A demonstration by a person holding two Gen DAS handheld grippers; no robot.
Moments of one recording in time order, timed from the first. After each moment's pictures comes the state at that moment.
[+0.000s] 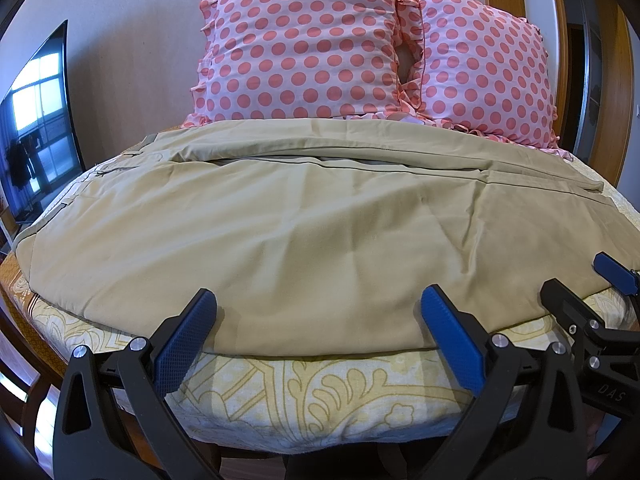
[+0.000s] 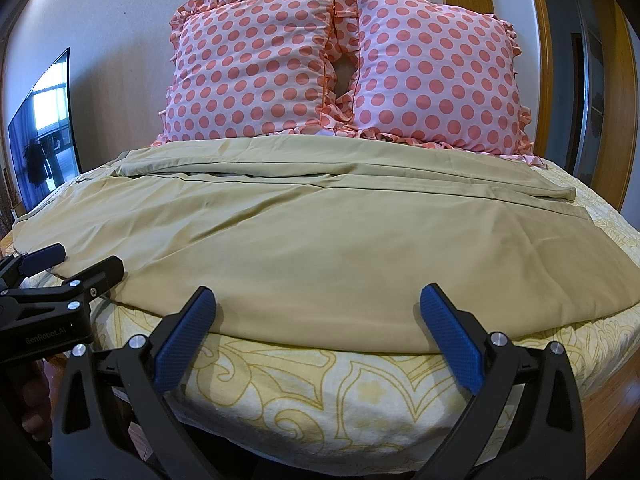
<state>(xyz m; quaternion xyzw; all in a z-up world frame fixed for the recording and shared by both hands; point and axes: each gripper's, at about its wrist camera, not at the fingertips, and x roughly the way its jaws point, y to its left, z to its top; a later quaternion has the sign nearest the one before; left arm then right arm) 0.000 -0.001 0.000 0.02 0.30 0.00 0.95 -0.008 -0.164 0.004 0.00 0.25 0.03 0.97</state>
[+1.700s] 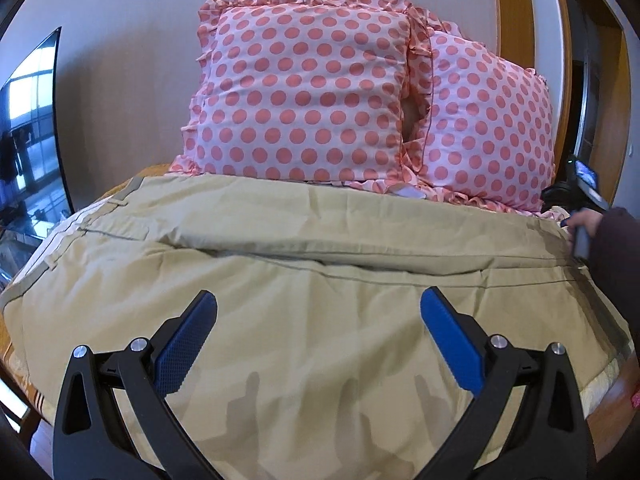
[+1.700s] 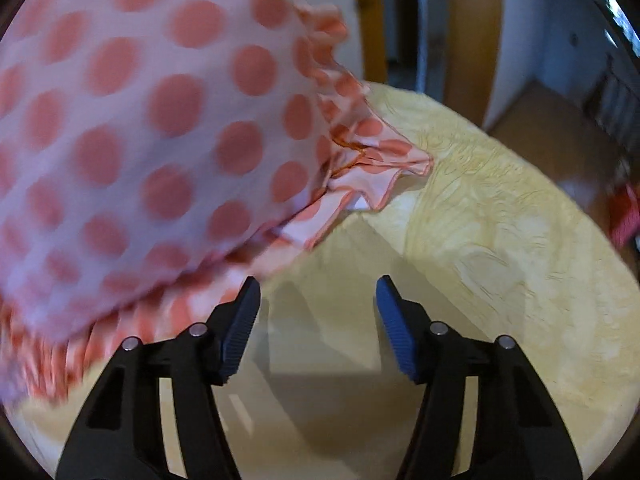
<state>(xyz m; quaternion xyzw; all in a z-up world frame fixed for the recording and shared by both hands) 0.060 0.017 0.068 -0.02 0.25 -0.03 0.97 0.330 -0.492 0.054 0.23 0.39 -0.29 0.84</state>
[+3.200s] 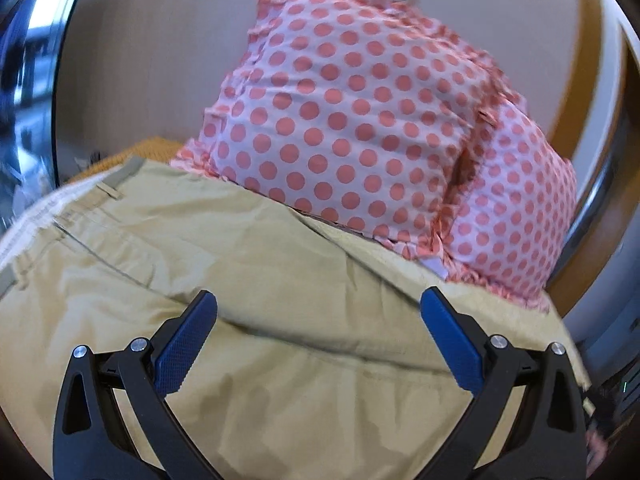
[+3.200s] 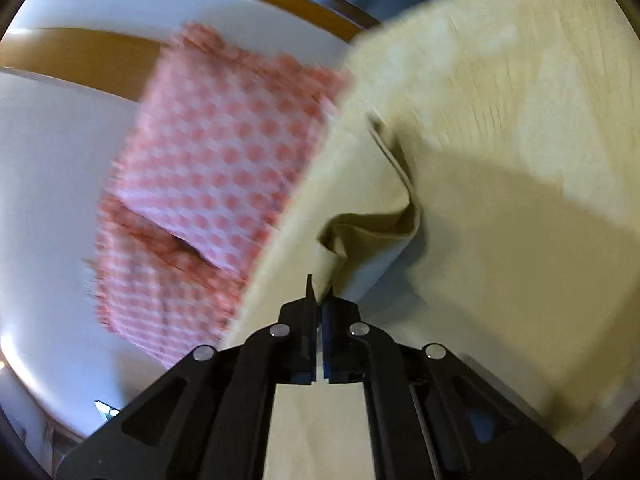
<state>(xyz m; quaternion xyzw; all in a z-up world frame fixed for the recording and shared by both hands) 0.160 0.124 0.104 -0.18 0.28 -0.05 0.94 0.028 -0.488 0.003 0.52 0.18 -0.02 0.83</state>
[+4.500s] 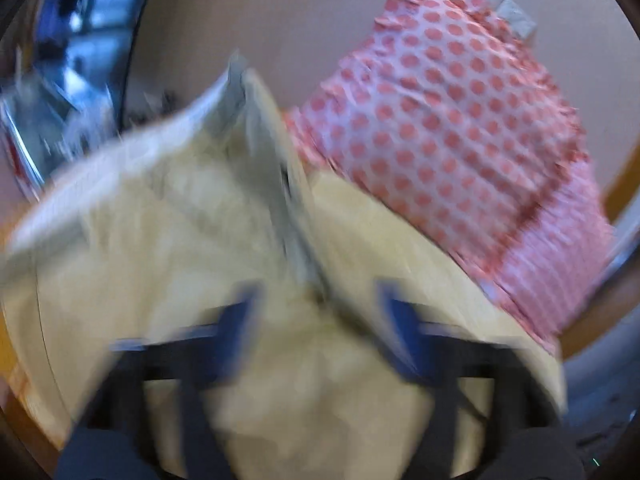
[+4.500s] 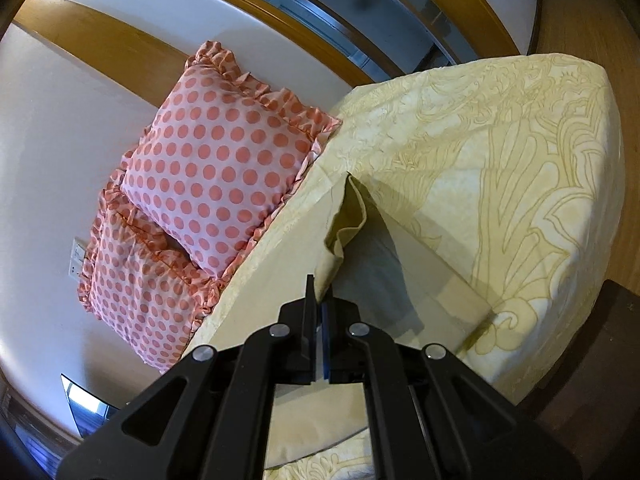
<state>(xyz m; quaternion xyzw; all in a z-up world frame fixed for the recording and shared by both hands) 0.157 0.234 0.085 -0.25 0.33 0.06 0.91 -0.031 -0.507 0.008 0.46 0.19 -0.06 0.86</state>
